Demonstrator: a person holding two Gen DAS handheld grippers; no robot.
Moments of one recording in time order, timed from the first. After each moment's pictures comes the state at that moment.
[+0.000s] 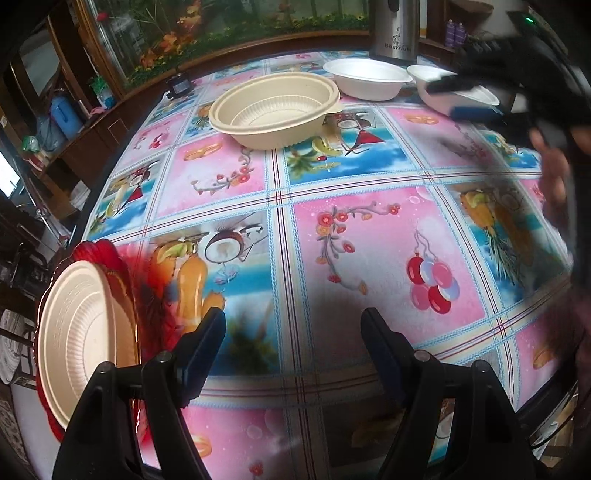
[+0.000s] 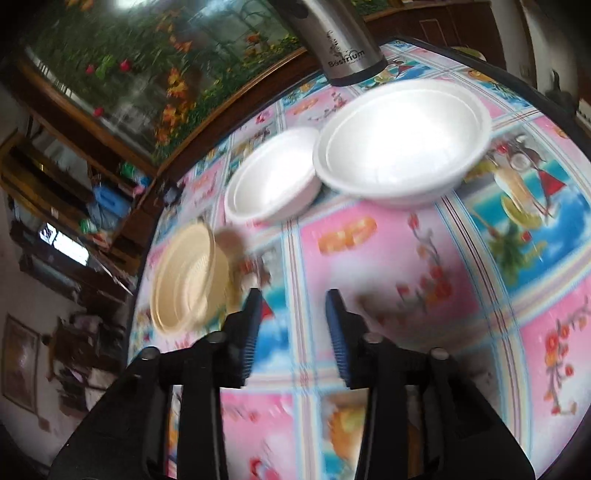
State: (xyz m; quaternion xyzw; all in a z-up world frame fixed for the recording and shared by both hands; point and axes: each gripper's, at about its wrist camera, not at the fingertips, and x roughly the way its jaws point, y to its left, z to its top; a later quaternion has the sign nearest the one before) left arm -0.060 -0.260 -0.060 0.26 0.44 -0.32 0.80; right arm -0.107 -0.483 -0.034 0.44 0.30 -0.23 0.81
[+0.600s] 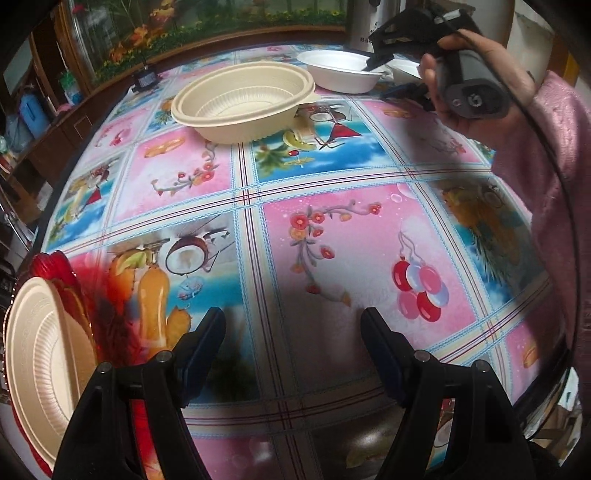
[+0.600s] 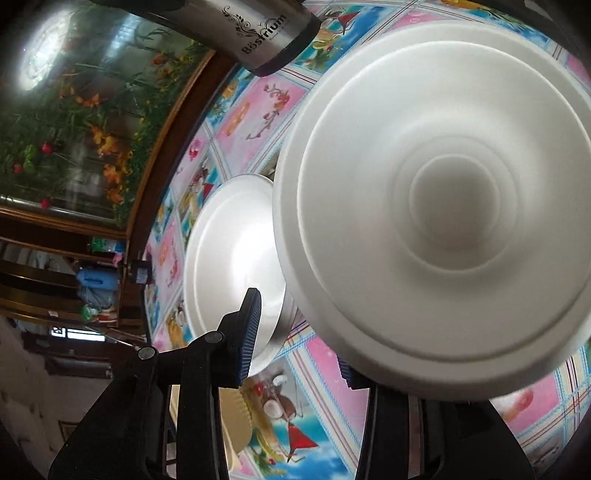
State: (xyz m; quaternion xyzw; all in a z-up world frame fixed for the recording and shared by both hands) left arm -0.045 -0.268 -0.071 0.24 0.47 -0.38 0.76; right arm -0.038 -0.556 -0.072 0.57 0.30 -0.30 0.70
